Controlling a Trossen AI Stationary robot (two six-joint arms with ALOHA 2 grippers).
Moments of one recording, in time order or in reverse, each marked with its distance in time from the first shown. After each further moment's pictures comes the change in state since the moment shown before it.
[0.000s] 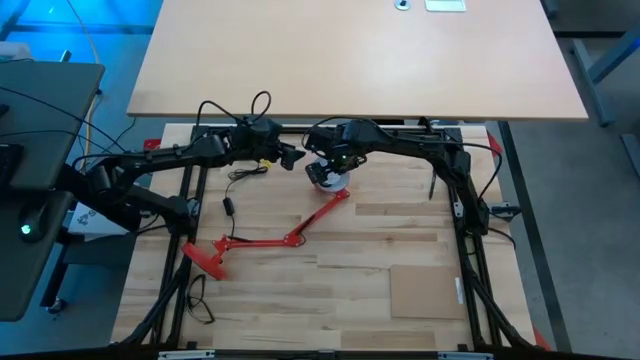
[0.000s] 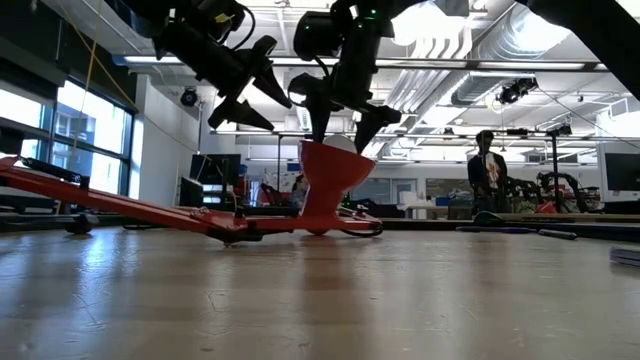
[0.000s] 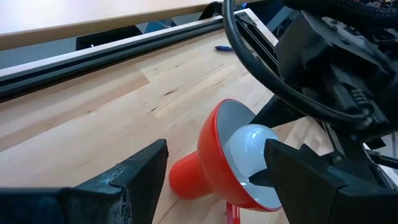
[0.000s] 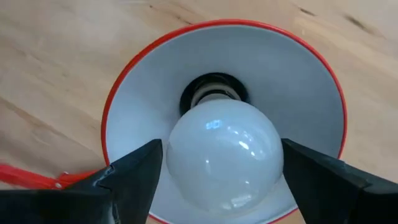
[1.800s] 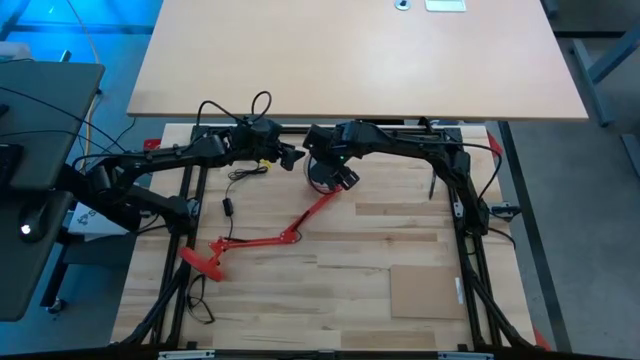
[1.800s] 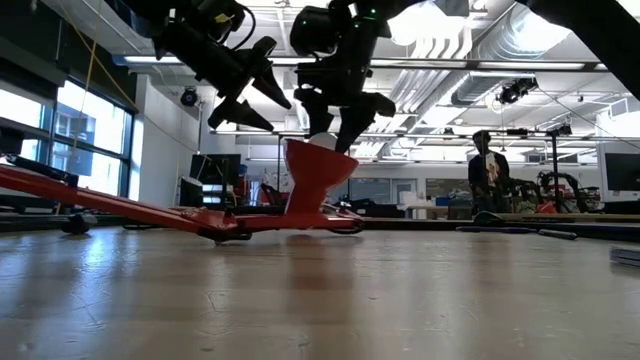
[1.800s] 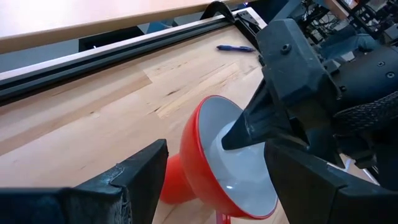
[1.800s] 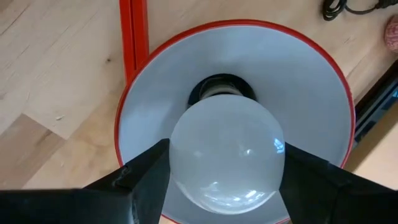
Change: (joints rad) left arm 0.000 0.000 0.000 -0.005 -0.006 0.016; right arm 0.001 -0.001 -0.001 0.081 0.050 -1.872
